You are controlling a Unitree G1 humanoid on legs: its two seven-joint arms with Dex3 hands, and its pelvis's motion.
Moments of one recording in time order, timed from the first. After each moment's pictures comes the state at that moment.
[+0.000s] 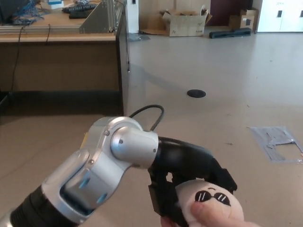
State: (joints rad) left_arm -1.00 0.43 -0.52 -0.12 0.25 0.28 -1.08; right_arm -0.32 -0.30 -0.15 0.86 0.05 -0.29 0.18
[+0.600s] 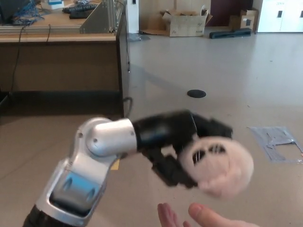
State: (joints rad) left_arm -0.89 0.23 -0.17 -0.08 0.16 0.30 -0.86; right_arm -0.32 -0.30 -0.13 0.85 0.03 -0.31 0.16
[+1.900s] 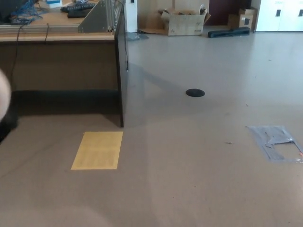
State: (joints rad) left_arm -0.74 0.26 1.09 0.12 -0.40 0.90 -0.58; right_arm -0.28 -0.29 -0.15 0.84 0.04 -0.31 0.16
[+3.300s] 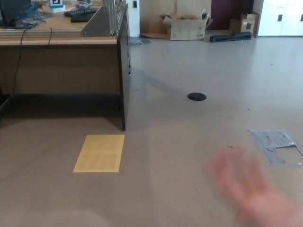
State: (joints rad) left_arm -0.30 0.42 0.94 0.42 -0.72 0.90 -0.58; right_arm -0.25 -0.30 -0.18 0.82 0.06 -0.31 0.17
